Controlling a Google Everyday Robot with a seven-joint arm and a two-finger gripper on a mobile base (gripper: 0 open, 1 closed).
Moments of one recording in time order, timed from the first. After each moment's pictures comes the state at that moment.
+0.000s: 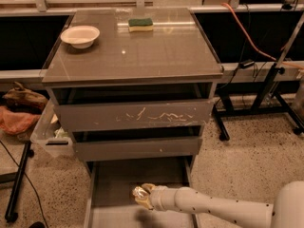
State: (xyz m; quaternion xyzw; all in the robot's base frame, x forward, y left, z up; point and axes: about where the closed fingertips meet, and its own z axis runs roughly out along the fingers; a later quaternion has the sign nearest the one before) arm 0.504 0.034 0.293 -0.45 0.77 0.26 0.37
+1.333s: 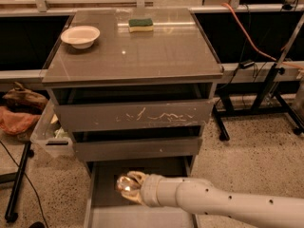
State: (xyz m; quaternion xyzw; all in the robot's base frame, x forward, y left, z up) arm 0.445 0.069 0.520 -0.55 0.68 0.23 0.43
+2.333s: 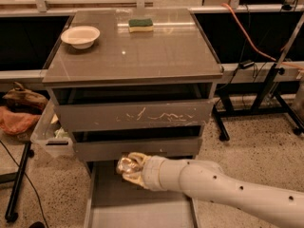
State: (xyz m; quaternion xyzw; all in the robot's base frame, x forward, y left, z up) arm 0.469 0.062 0.607 -0.58 0.65 0.18 0.46
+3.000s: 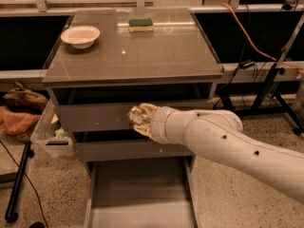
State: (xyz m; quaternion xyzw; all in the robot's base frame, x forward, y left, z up) arm 0.552 0.019 0.755 -0.60 0.63 0.02 0.49
